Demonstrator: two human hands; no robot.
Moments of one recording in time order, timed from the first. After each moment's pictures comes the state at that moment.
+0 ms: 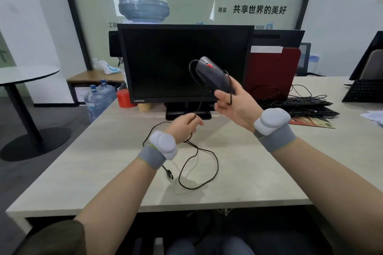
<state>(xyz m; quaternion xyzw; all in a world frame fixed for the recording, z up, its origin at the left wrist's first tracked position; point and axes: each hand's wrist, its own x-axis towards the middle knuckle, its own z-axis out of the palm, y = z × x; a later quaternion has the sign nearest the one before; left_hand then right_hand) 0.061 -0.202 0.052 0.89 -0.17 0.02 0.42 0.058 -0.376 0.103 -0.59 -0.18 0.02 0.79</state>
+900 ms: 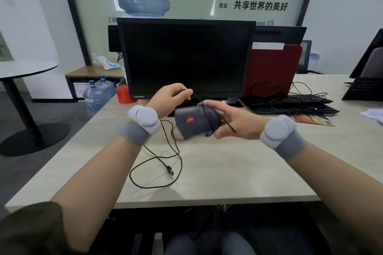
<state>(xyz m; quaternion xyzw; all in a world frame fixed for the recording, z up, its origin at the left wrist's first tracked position) 0.065 -0.169 0.102 0.85 -0.22 0.13 0.46 0.032 -0.386 0.086 -0.78 -0.31 0.17 0.51</state>
